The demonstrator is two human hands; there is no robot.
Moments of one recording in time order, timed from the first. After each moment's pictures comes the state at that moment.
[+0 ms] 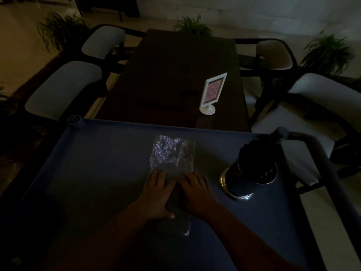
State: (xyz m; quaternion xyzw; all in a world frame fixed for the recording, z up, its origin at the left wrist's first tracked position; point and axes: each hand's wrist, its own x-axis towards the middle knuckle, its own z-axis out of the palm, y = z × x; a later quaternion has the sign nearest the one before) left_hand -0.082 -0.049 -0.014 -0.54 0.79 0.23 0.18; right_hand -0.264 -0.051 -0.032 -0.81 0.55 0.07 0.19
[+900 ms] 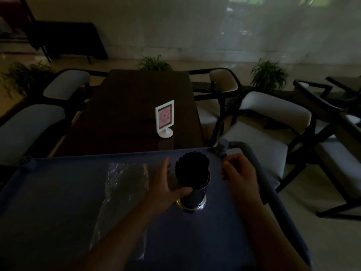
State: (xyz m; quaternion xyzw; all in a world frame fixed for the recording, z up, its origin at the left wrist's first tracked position) left_hand -0.244 -0.062 0.073 -0.50 0.62 0.52 -0.30; right_hand -0.463 -0.029 0.118 -0.44 0.60 -0.57 0.34
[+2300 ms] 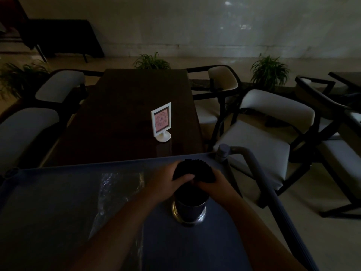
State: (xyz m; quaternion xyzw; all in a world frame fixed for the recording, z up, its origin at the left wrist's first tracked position) left_hand -0.270 -0.126 0.104 -0.46 0.75 0.40 -0.26; right_hand -0.458 -0.093 0.072 -0.56 0.57 -0.41 0.45
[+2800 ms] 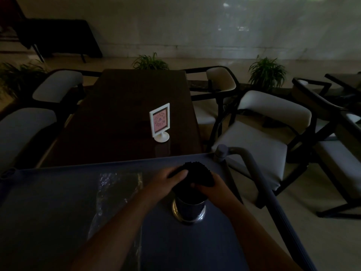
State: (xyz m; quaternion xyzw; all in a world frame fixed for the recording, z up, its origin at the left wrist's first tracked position) left_hand -0.270 -0.124 0.095 -0.45 0.59 0.61 -0.28; right_hand -0.457 -0.087 0.058 -0.52 0.59 -0.42 0.46
